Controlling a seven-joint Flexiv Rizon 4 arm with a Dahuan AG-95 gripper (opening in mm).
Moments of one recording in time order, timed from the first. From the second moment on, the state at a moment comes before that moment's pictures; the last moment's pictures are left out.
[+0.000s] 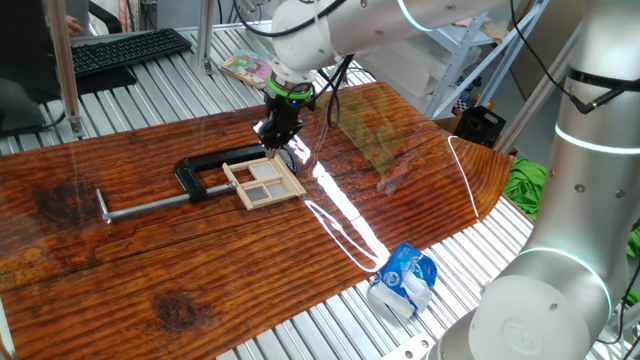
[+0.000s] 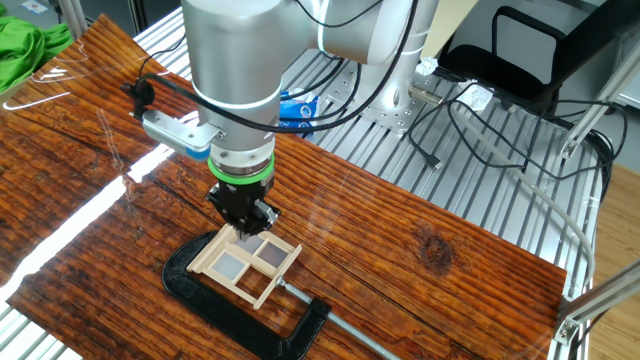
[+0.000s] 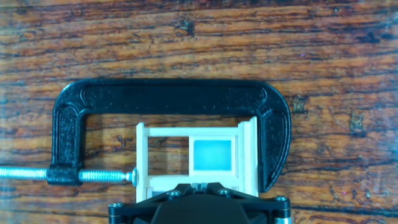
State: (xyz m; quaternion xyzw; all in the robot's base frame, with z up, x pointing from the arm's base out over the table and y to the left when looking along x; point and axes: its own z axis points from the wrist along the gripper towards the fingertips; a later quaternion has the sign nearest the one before) arm 0.601 -0.012 0.087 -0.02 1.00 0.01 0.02
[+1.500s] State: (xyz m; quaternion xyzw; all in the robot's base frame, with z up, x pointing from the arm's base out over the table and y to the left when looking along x) arm 0.616 -0.017 0.049 -0.01 1.00 0.00 0.02
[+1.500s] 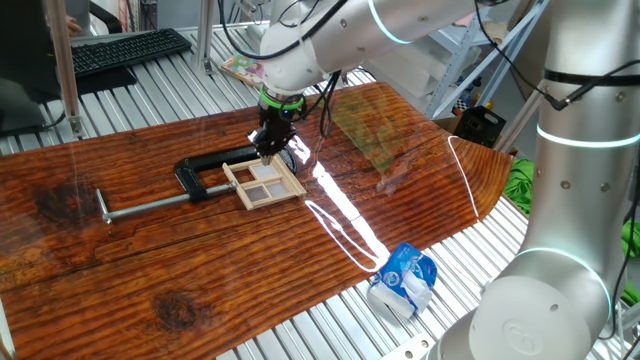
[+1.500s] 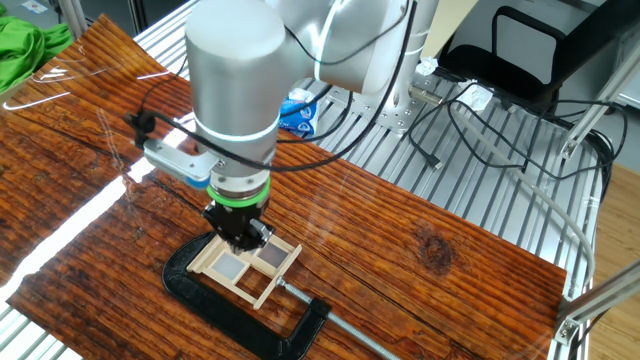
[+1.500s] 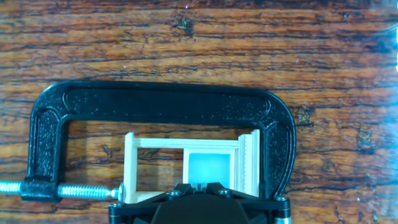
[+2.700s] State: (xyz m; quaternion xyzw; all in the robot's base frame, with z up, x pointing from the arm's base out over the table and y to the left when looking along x) arm 0.629 -0.015 0.022 0.01 1.00 0.01 0.02
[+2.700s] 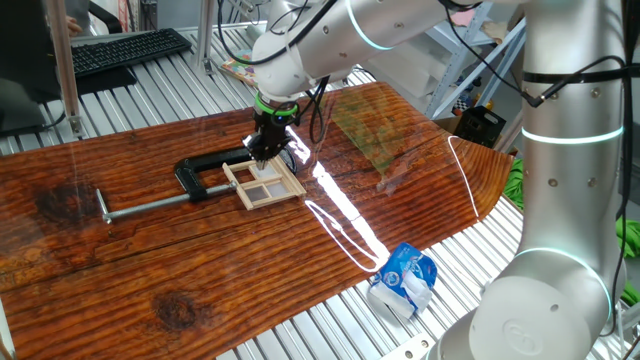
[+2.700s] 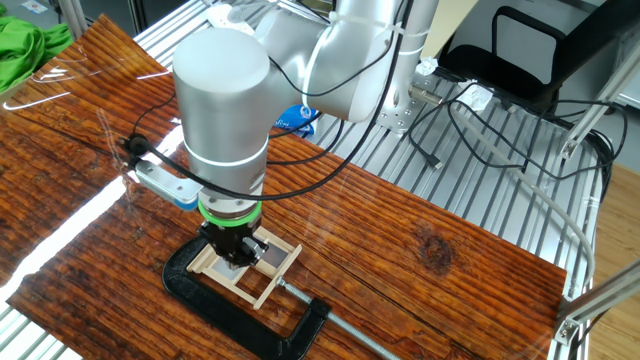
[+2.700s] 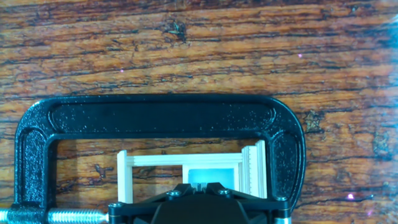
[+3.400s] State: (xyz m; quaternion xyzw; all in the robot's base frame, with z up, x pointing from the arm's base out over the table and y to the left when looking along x) arm 0.631 -0.015 0.016 0.02 1.00 0.01 0.02
